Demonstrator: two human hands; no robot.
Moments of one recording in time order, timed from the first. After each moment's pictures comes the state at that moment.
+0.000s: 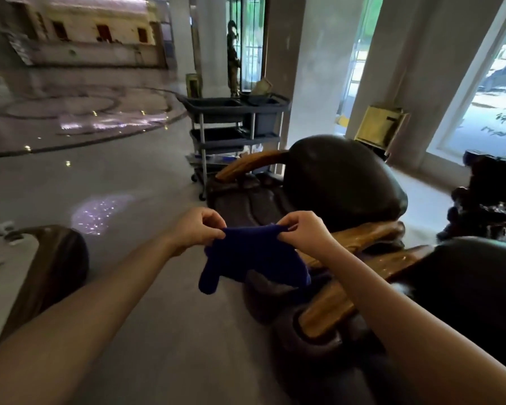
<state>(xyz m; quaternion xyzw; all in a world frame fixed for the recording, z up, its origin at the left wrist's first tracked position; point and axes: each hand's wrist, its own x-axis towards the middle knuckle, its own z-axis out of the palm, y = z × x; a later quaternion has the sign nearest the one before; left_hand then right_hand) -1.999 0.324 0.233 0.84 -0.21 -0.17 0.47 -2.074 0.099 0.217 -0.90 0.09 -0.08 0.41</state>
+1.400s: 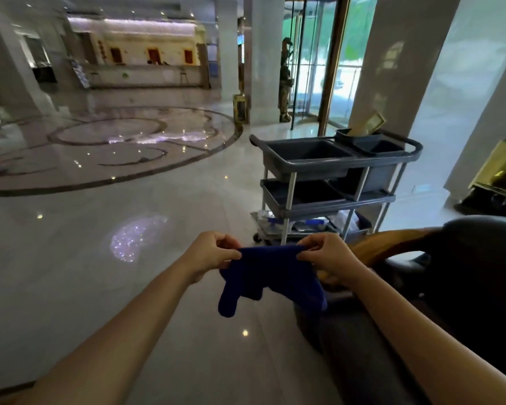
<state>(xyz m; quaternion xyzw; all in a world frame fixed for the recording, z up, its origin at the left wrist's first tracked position) -1.101 0.528 0.221 0.83 -0.11 -0.15 0.53 -1.142 0.280 0.202 -0.87 0.04 -0.02 0.49</state>
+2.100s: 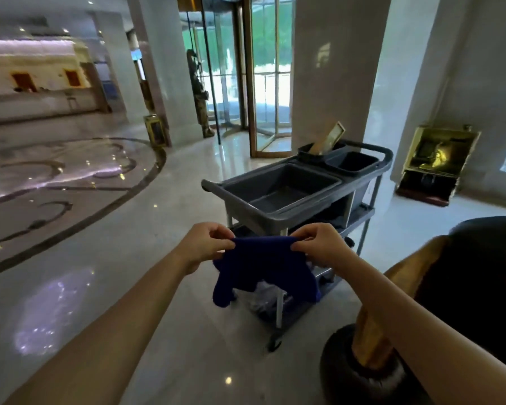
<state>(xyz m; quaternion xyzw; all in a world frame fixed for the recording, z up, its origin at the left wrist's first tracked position) -0.574 0.456 0.250 0.83 -0.27 -0.17 0.46 -0.708 0.255 0.236 -0.82 0.19 -0.14 0.52</state>
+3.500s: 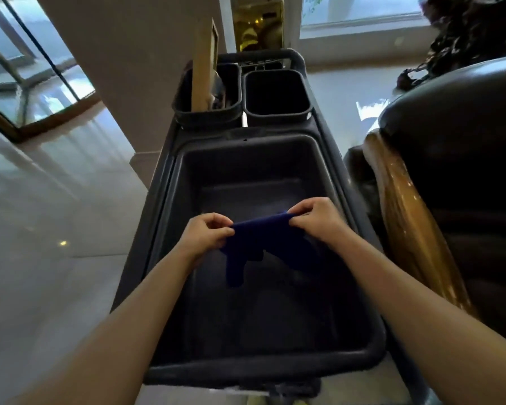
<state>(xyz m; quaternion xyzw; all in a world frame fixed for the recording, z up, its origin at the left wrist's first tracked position) -0.027 -0.007 0.088 0.66 -0.47 -0.48 0.34 -0.256 -0.046 0.079 -0.58 0.63 -0.29 0.42</state>
